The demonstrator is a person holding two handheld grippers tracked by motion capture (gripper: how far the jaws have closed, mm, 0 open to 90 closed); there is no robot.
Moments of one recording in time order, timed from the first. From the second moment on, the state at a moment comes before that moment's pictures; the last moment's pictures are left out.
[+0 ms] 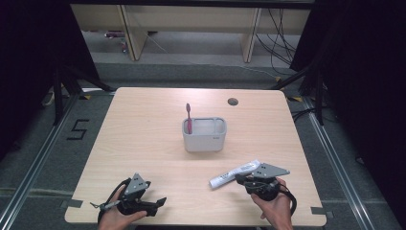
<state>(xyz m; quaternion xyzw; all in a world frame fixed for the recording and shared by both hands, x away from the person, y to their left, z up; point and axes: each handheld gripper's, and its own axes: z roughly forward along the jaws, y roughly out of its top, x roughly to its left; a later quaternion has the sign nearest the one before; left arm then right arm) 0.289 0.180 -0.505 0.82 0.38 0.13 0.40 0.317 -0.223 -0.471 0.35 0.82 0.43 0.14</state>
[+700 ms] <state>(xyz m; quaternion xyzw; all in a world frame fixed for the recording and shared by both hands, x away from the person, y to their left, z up) 0.289 0.180 -0.505 0.83 0.39 0.14 0.39 0.347 -0.174 -0.483 0.33 0.84 0.41 0.12</state>
